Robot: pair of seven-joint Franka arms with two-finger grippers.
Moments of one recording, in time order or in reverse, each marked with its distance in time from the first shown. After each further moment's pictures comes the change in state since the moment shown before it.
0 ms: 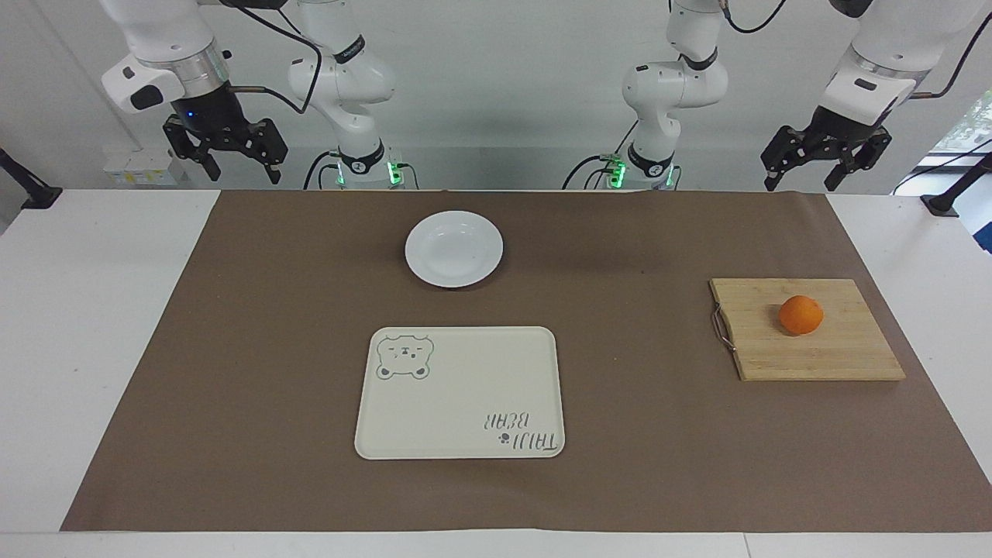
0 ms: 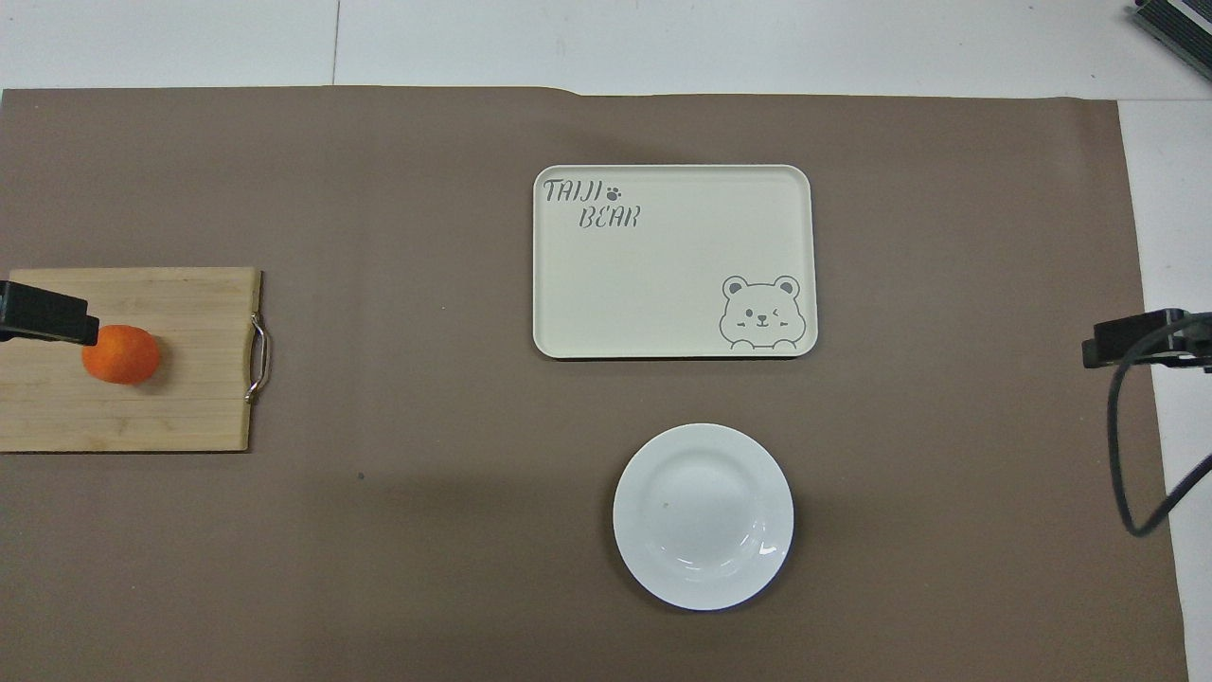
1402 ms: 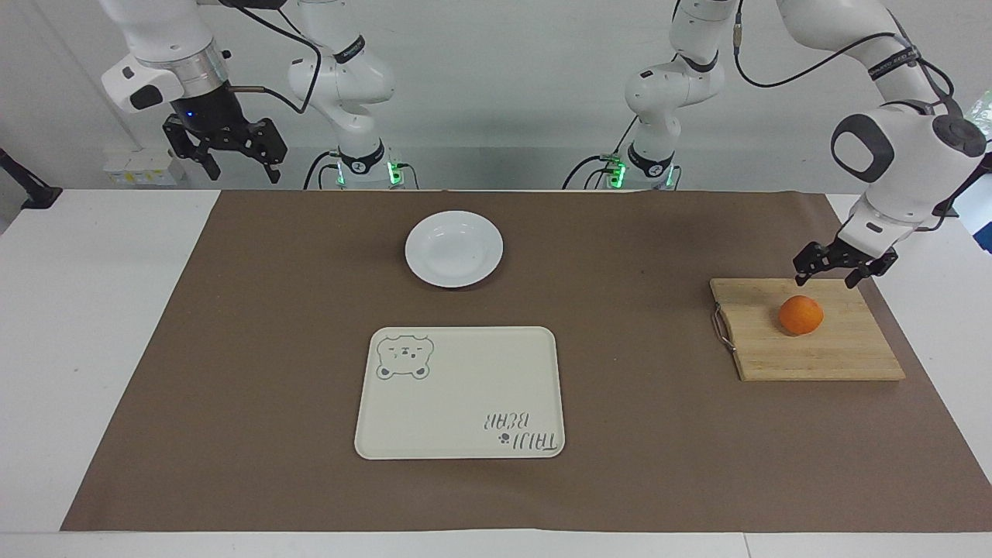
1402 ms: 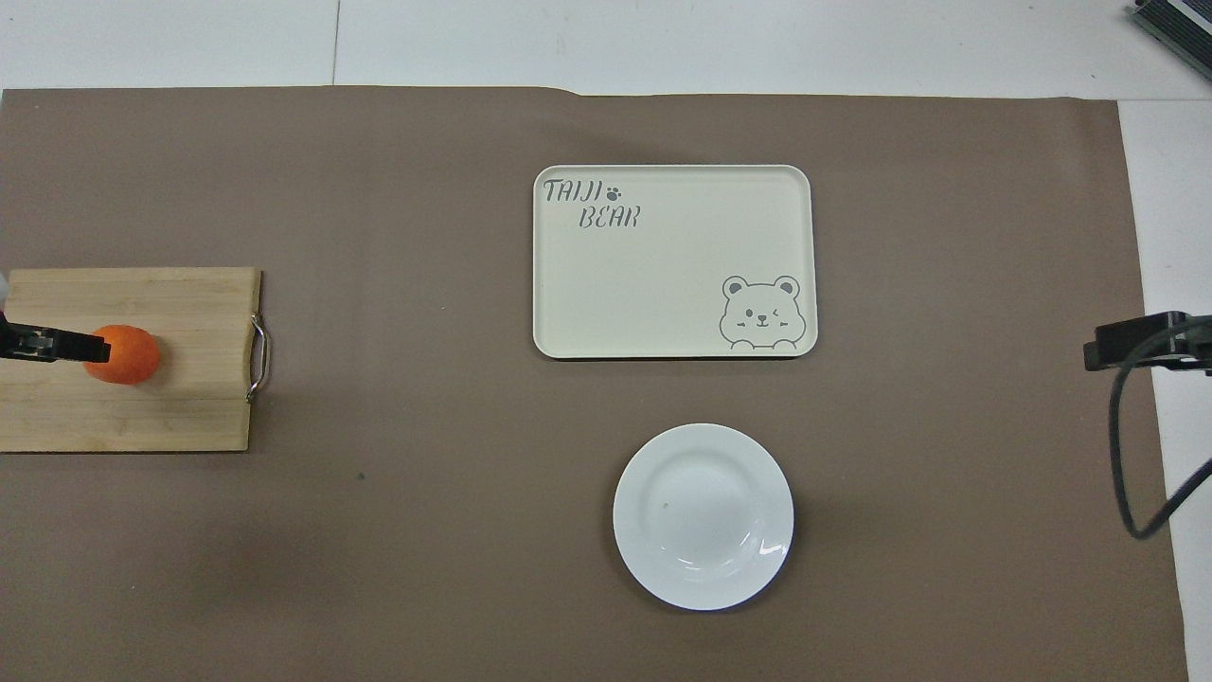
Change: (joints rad) left arm 0.287 0.148 0.007 -0.486 0.004 0.677 0.353; right arm -0.002 -0.006 -0.001 -0.007 0.000 0.000 0.000
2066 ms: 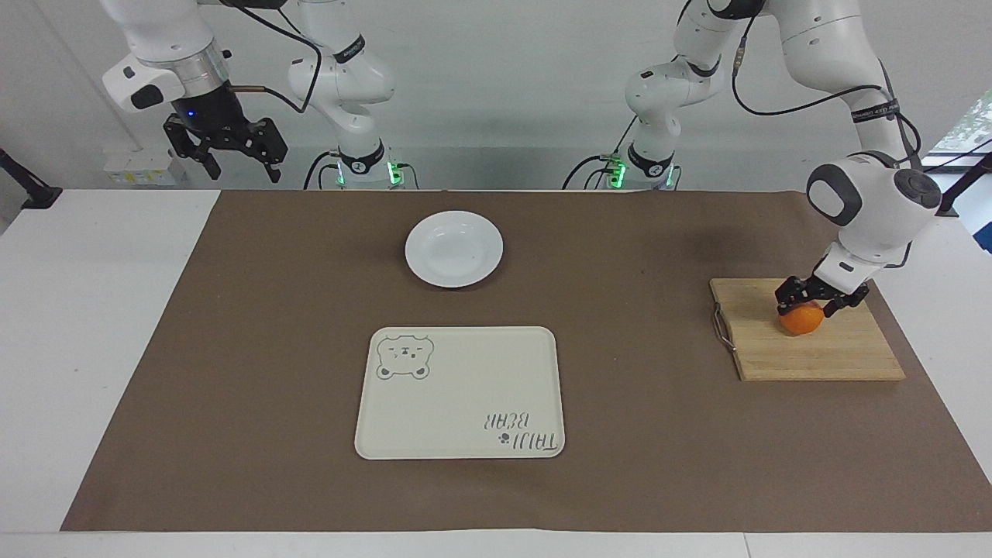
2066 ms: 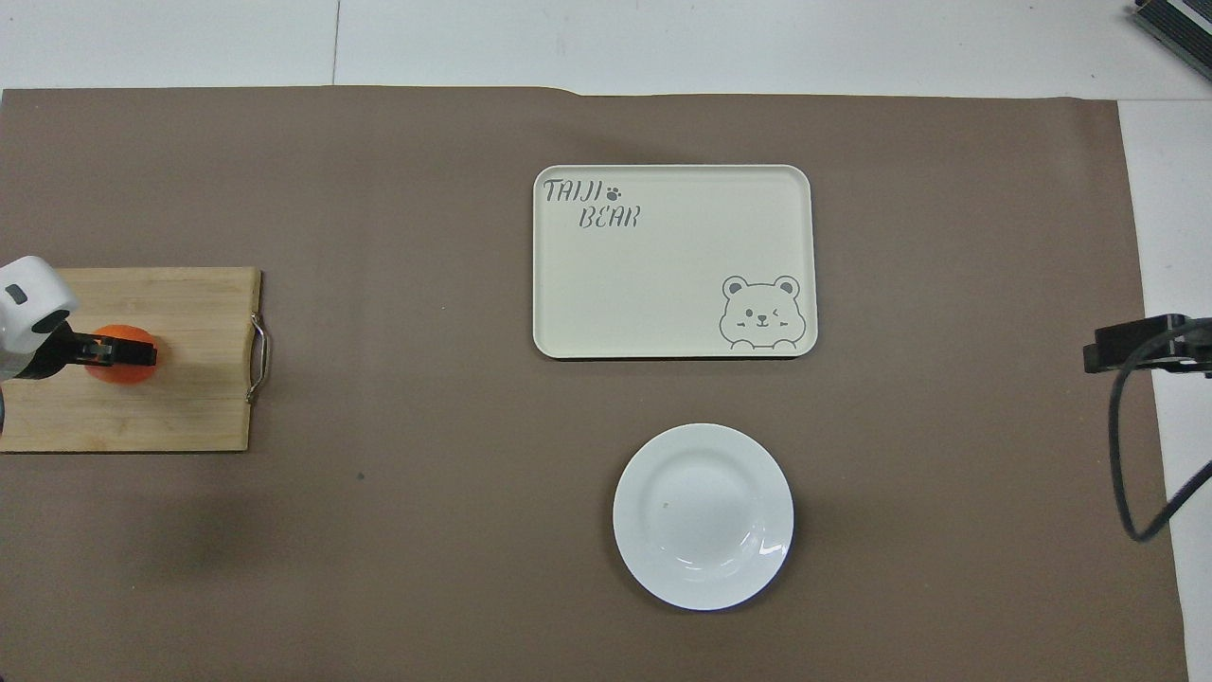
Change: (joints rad) left arm 0.006 0.093 -0.002 -0.071 -0.016 0.168 0.002; right arm 0.000 -0.004 0.000 -0.006 0.000 0.000 0.000
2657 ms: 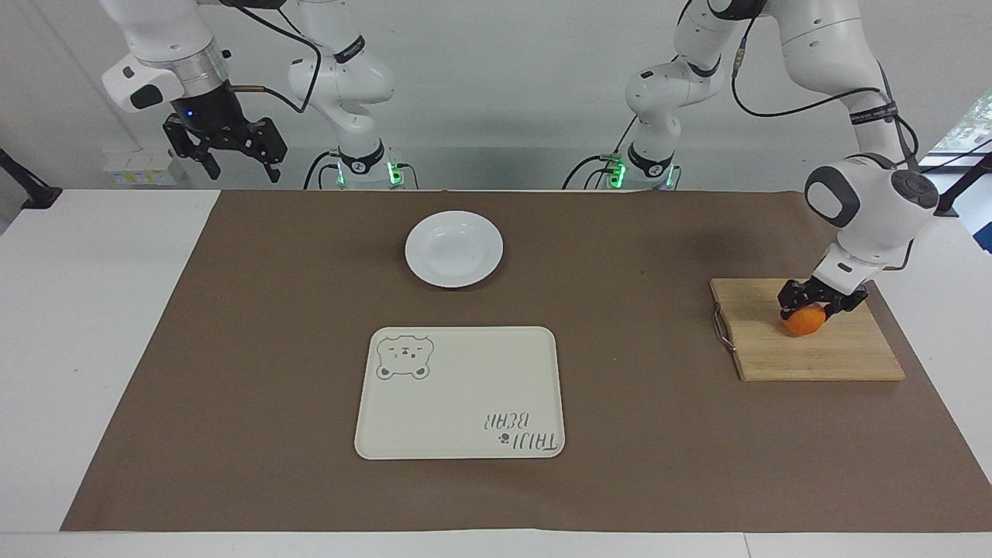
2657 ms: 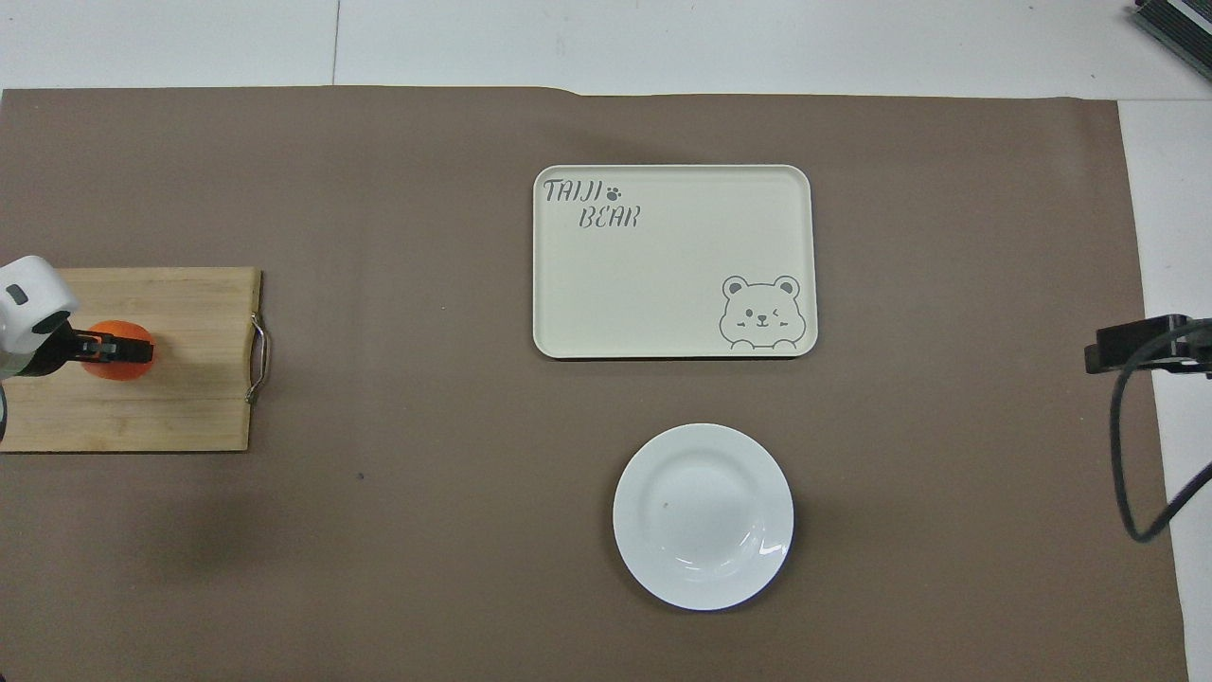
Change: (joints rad) left arm 0.000 -0.012 -0.006 -0.004 -0.003 0.021 0.032; right arm -0.001 -0.001 -0.002 -0.001 0.000 0.000 0.000
